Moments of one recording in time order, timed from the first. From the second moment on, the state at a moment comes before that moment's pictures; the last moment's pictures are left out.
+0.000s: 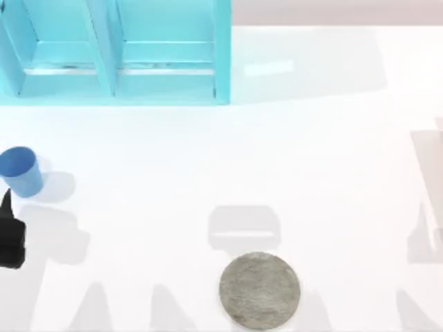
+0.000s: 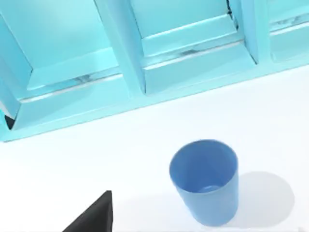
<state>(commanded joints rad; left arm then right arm) -0.01 0.34 0.24 -0.23 -0.01 0.28 0.00 0.00 0.00 0.00 0.00 0.00</state>
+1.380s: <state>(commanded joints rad) 0.03 1.90 1.59 -1.27 0.00 1.62 0.00 0.00 0.00 0.00 0.00 0.00</state>
